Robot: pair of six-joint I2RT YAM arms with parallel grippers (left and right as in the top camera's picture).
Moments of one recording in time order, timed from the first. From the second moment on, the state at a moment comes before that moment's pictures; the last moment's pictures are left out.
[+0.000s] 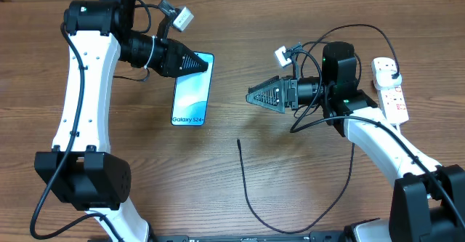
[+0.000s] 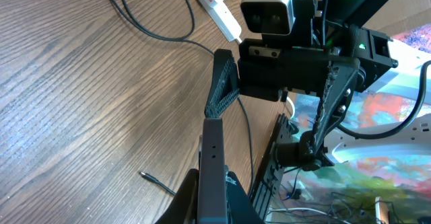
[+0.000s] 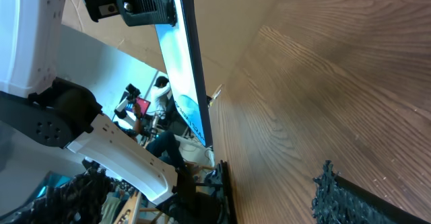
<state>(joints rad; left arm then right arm) -0.03 1.91 2.00 -1.56 1.02 0.54 0.23 1.59 0.94 0.20 -1.33 0.56</state>
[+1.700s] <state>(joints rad) 0.01 2.31 2.00 -0.86 1.51 -0.03 0.64 1.59 0.95 -0.57 -0.16 0.29</state>
